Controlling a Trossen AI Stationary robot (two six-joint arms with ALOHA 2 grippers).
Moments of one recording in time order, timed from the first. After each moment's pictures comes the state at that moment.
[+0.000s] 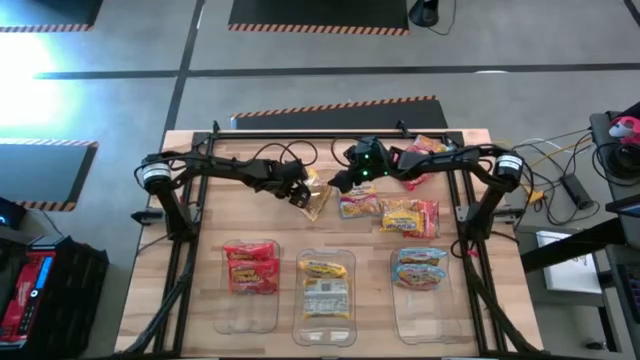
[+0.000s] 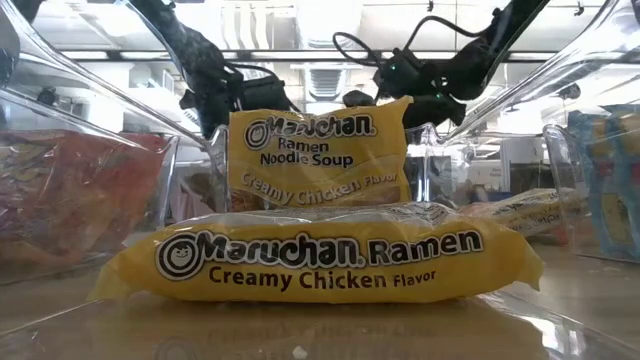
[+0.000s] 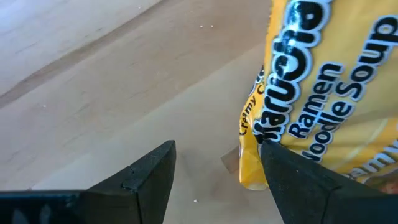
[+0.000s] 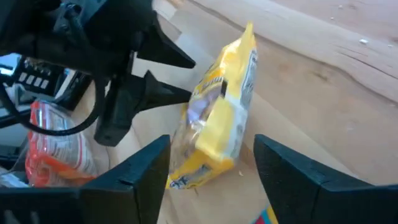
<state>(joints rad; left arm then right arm) 0.33 1.77 0.99 -0.43 -0.15 -0.67 -0.43 1.72 0.94 0.19 -0.35 0.65</state>
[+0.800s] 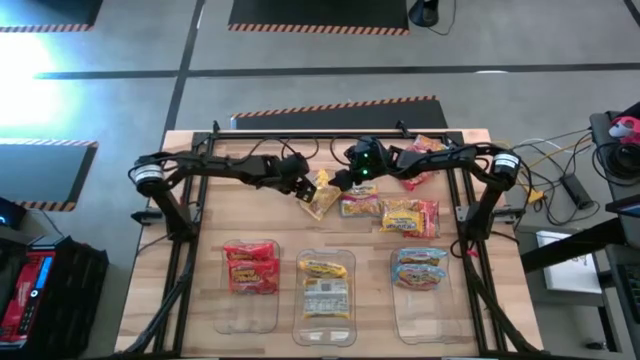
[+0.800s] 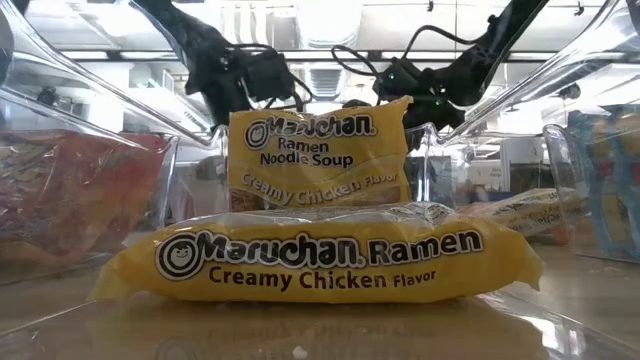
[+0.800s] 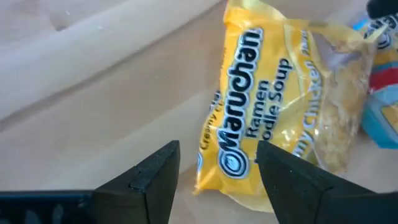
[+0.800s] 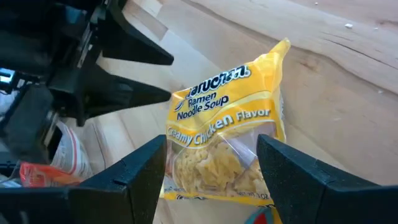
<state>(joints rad) 0.32 1.71 1.03 -0.39 -0.12 -0.71 -0.46 1.75 0.94 0.19 -0.37 0.68</state>
